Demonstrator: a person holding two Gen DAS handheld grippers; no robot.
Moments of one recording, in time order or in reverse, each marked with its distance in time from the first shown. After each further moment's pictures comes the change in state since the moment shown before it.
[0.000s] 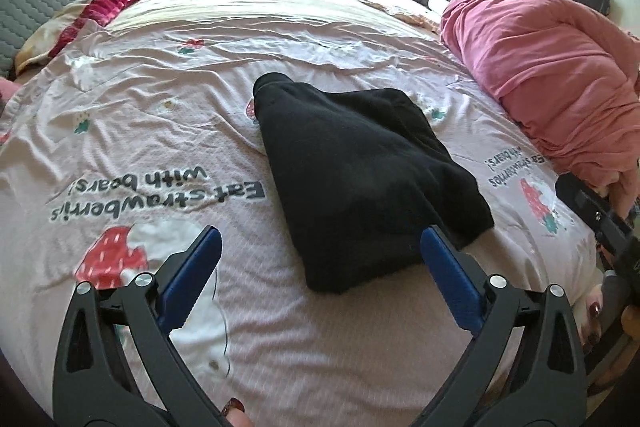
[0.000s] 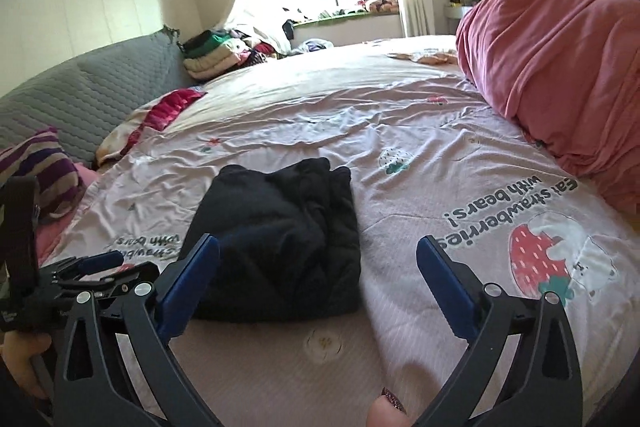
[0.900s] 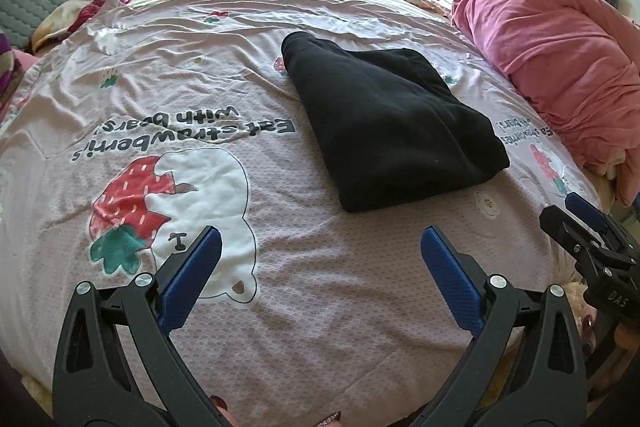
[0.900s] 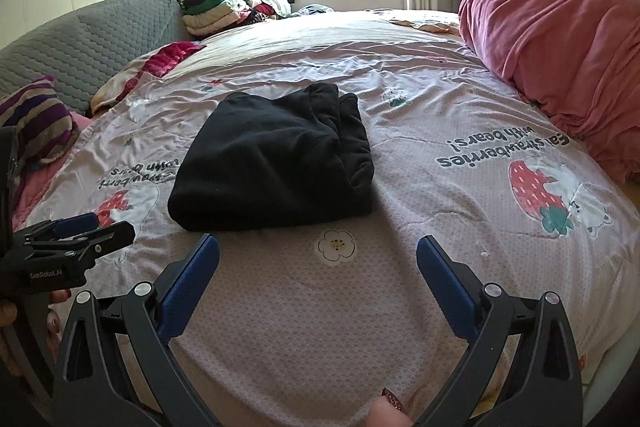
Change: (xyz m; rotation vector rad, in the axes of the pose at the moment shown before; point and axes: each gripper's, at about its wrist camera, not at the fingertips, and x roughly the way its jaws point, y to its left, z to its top) left arm -0.013 0.017 -0.051 -0.015 0.044 0.043; right arm 0.000 0.023 -0.060 -0.053 0.137 -0.052
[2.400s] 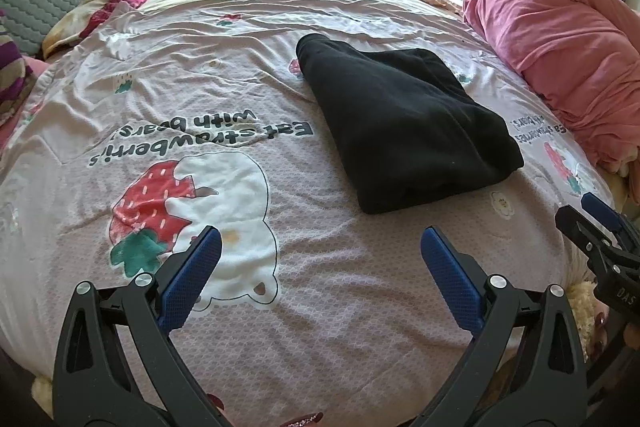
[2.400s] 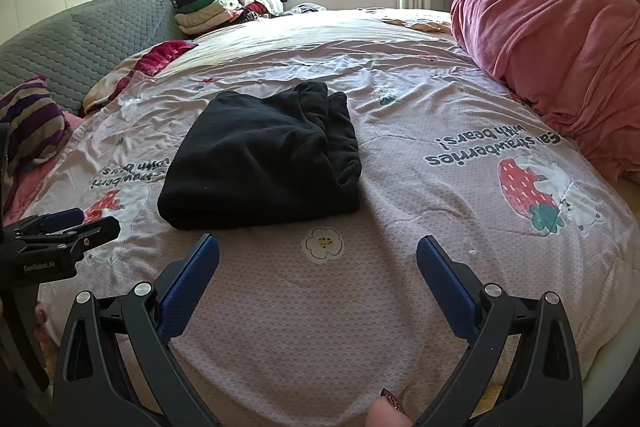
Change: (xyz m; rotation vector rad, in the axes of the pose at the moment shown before) left arm -0.003 0.003 0.003 0.012 0.003 0.060; right arm 0.000 -0.006 -0.001 0.005 0.007 -0.031
